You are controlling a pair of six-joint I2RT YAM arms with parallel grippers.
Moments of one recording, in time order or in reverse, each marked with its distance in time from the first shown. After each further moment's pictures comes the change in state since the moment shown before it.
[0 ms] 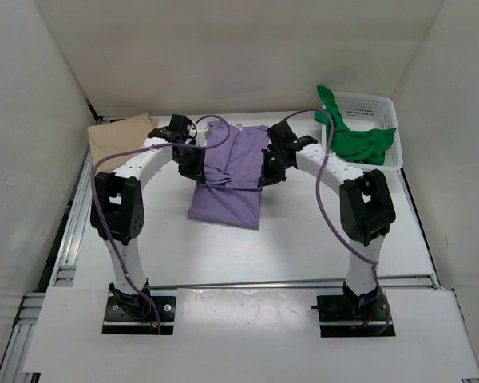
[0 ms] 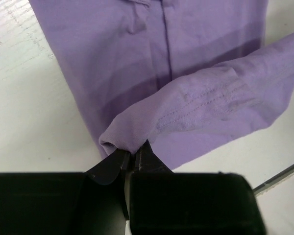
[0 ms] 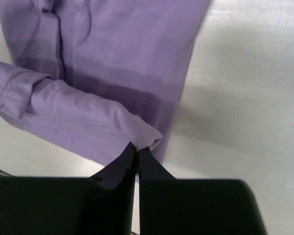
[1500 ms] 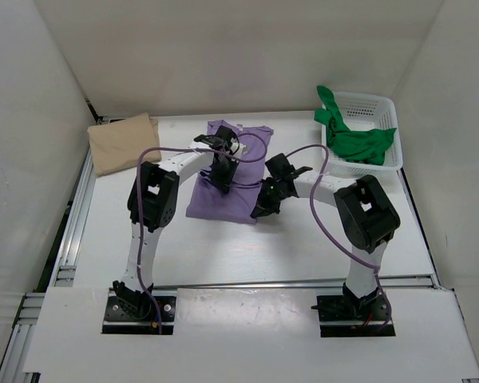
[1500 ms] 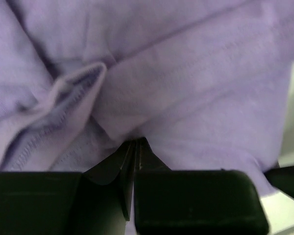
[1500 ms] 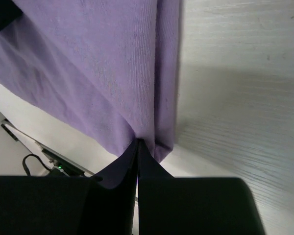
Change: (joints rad) left arm -0.228 0.288 0.194 -0.003 -0.173 0.004; right arm 0.054 -0.050 -0.372 0.256 -0.185 0.313
